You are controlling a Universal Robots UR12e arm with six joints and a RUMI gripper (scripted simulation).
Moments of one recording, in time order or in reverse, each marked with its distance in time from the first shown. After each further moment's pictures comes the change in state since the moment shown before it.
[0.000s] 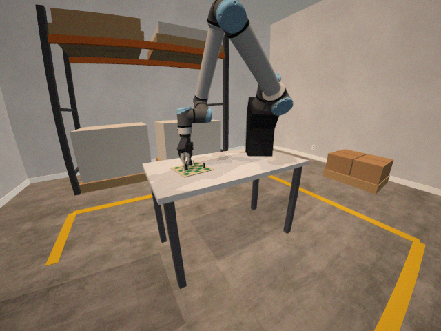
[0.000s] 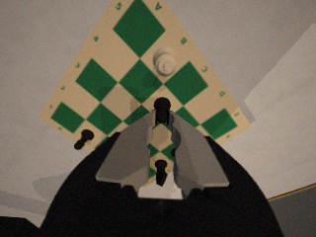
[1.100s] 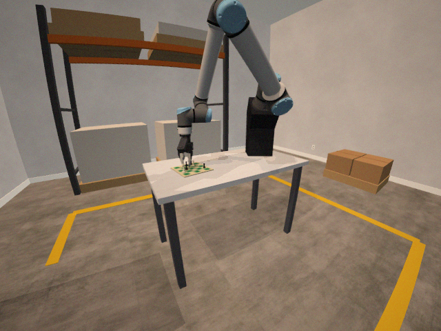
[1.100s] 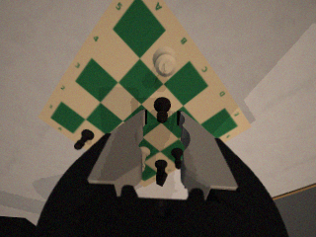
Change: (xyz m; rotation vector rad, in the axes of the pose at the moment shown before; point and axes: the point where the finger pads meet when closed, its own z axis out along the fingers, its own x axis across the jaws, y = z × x) arm 0.000 0.000 0.000 0.000 0.000 0.000
